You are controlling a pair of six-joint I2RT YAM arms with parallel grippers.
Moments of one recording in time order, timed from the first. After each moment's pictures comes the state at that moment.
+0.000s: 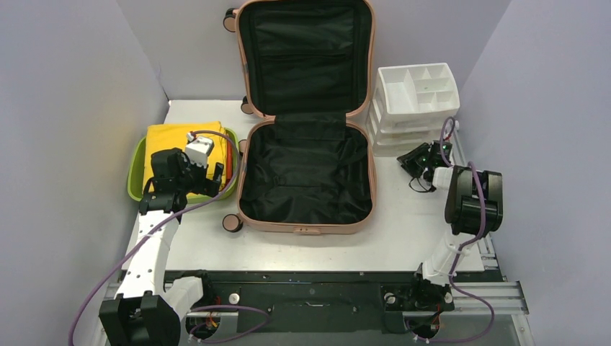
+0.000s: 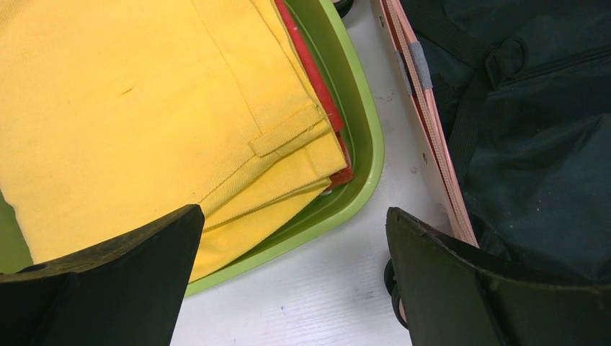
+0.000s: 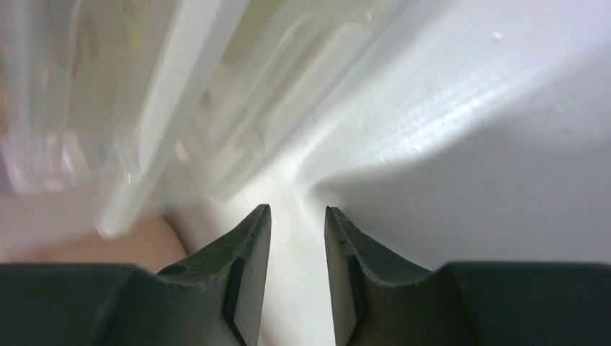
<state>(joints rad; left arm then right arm) 0.09 1.00 0.81 -0.41 0.24 0.32 -0.20 1.92 0.93 0.32 -0.29 0.84</state>
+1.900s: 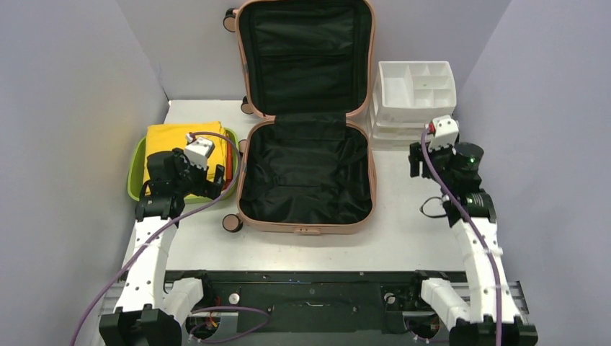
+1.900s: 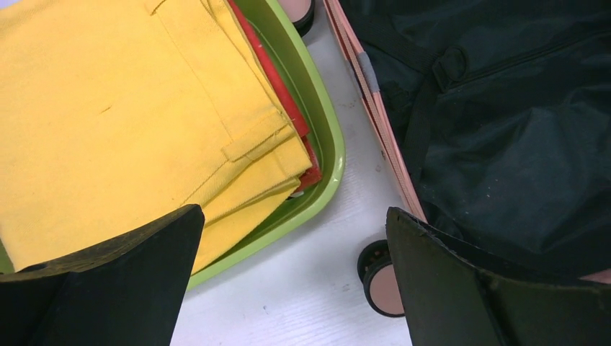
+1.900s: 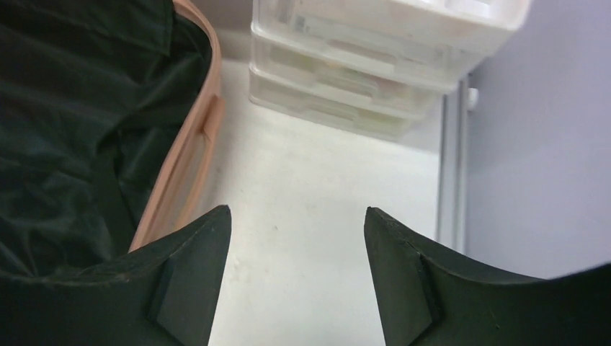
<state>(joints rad) 0.09 0.96 0.84 -0.47 0.33 0.32 -0.04 0.97 0.96 -0.37 -0.18 -0.21</state>
